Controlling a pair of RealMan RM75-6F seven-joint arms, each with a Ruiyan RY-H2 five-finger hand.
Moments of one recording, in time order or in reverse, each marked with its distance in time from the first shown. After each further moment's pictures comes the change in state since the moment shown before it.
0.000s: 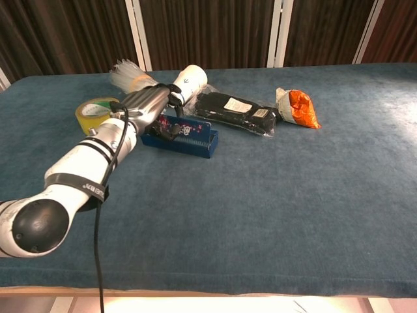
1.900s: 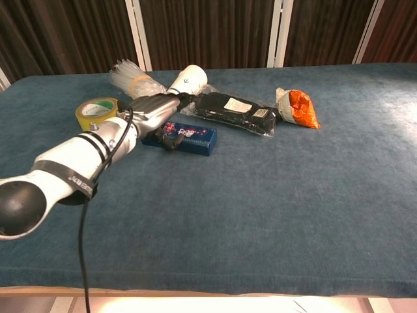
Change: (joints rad) left arm -0.023 0.142 0.075 -0.146 -0.032 -0.135 0.105; right arm 0.014 -0.001 -0.011 -0.012 -0.019 -0.032 -0.025
